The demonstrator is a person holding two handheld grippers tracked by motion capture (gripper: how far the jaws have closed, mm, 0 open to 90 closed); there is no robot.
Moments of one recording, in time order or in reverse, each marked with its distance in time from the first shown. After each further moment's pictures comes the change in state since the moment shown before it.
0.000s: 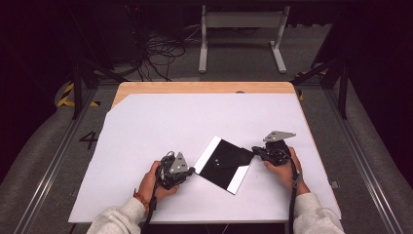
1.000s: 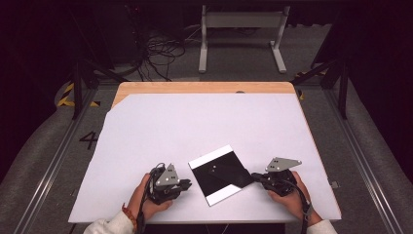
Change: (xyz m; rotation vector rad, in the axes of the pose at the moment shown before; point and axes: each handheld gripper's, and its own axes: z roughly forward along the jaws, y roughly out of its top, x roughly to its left) left arm -0.035 -0.016 -0.042 -0.042 -0.115 -0.048; right arm 0.058 -0.041 -0.042 0.010 0.118 -0.084
